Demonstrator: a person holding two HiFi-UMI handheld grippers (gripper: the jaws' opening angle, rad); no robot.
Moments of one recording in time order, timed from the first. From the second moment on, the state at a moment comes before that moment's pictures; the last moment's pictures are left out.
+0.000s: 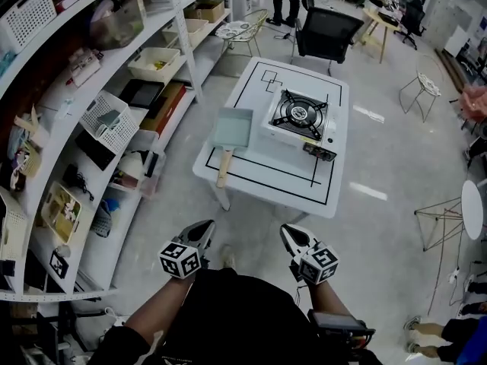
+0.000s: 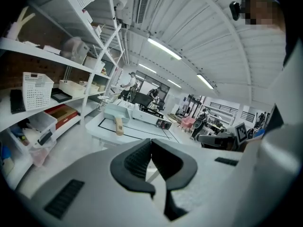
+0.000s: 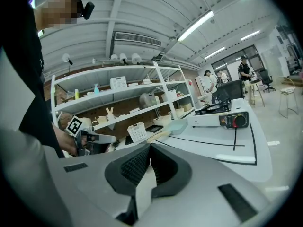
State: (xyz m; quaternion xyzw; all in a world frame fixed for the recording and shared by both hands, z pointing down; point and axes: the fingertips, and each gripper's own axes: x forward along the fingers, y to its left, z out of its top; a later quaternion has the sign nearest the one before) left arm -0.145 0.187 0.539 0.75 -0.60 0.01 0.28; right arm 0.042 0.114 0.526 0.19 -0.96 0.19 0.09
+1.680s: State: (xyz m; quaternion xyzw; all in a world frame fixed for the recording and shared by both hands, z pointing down) left arm -0.253 0.051 0.567 0.76 -0.56 0.02 0.34; right arm -0.056 -0.018 0.534 0.23 -0.95 0.20 0.10
